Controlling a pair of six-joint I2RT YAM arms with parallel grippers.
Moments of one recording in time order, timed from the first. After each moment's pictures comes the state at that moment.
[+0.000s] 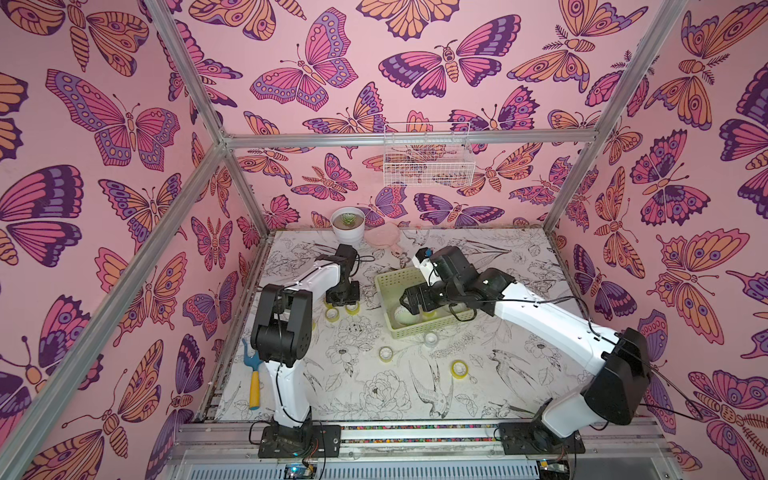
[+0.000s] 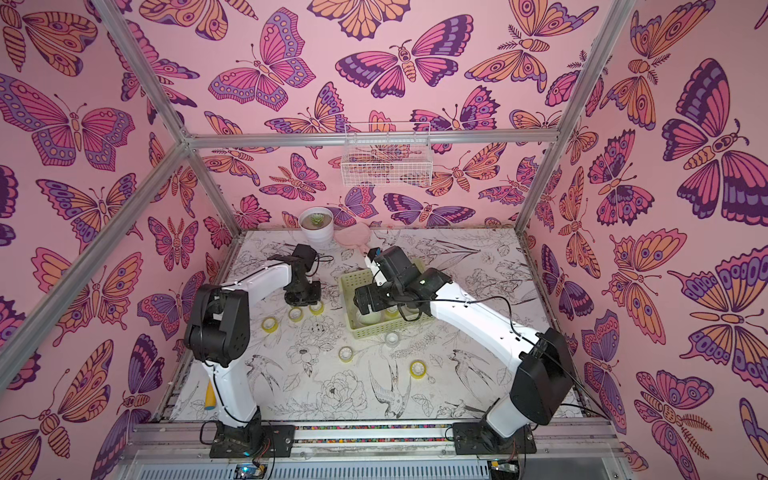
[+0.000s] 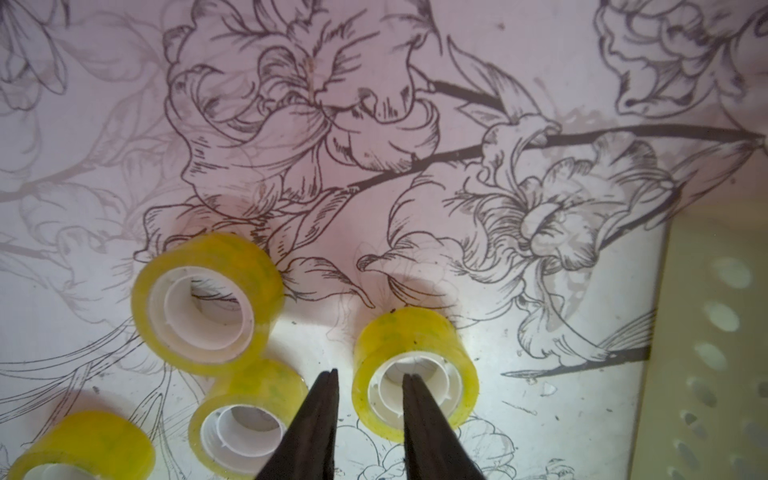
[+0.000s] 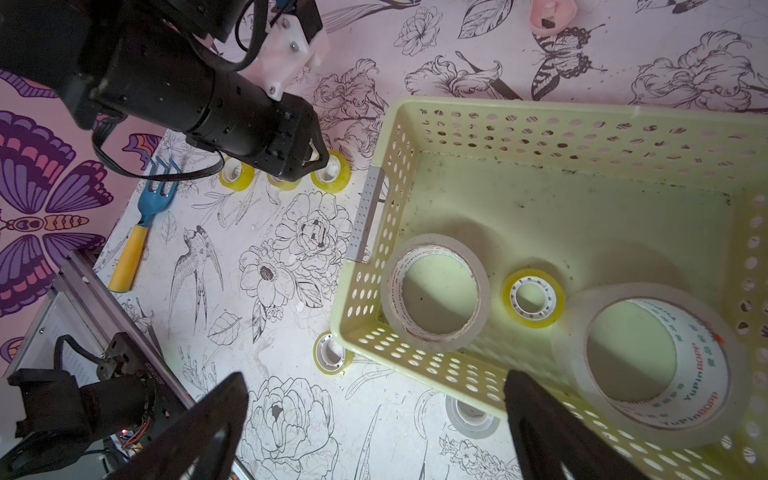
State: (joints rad) left arm -0.24 1.96 1.40 -0.83 -0.03 -0.32; right arm 0.83 1.56 1.38 -0.66 -0.13 0.34
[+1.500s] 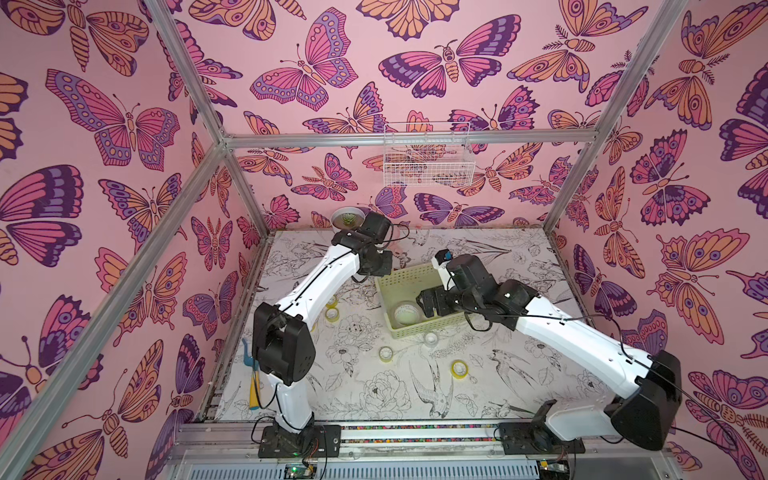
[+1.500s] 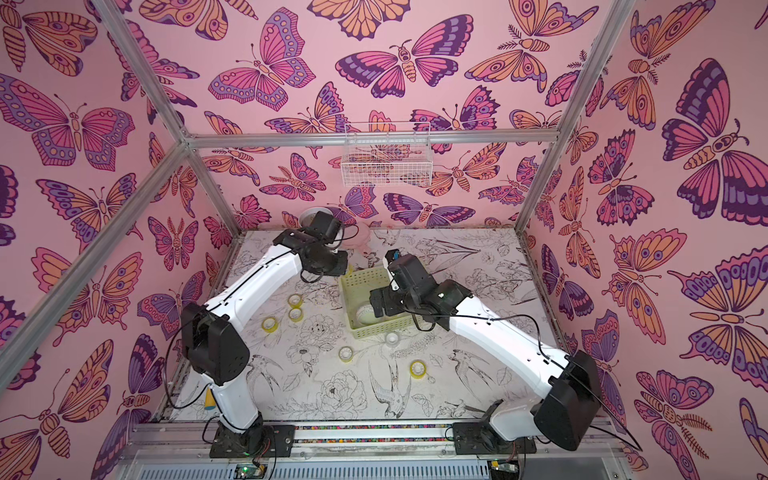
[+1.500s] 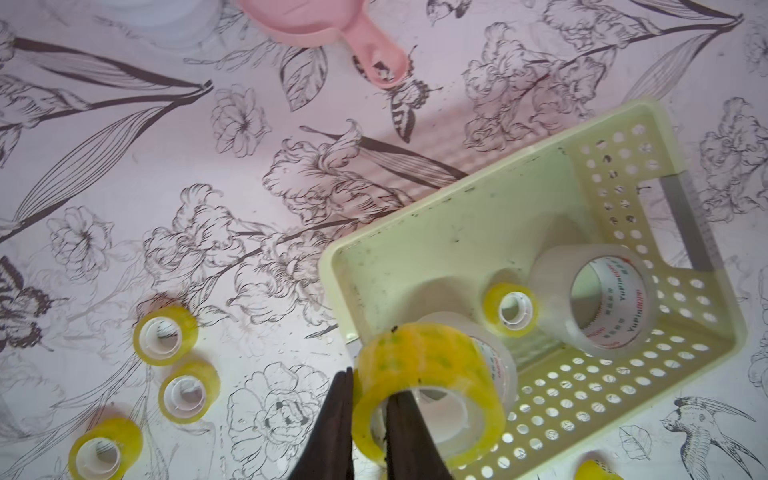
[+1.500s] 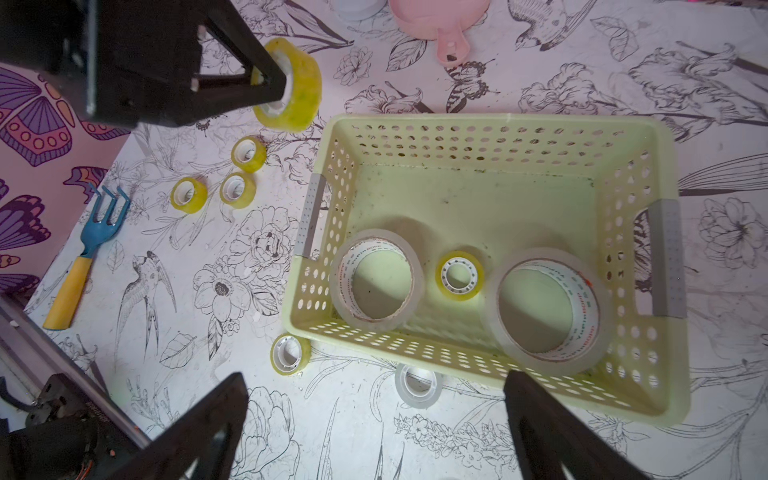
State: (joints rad) left arm -0.50 1.88 1.81 -1.00 -0.05 -0.32; right arm 0.83 1.37 1.24 -0.66 0.05 0.37
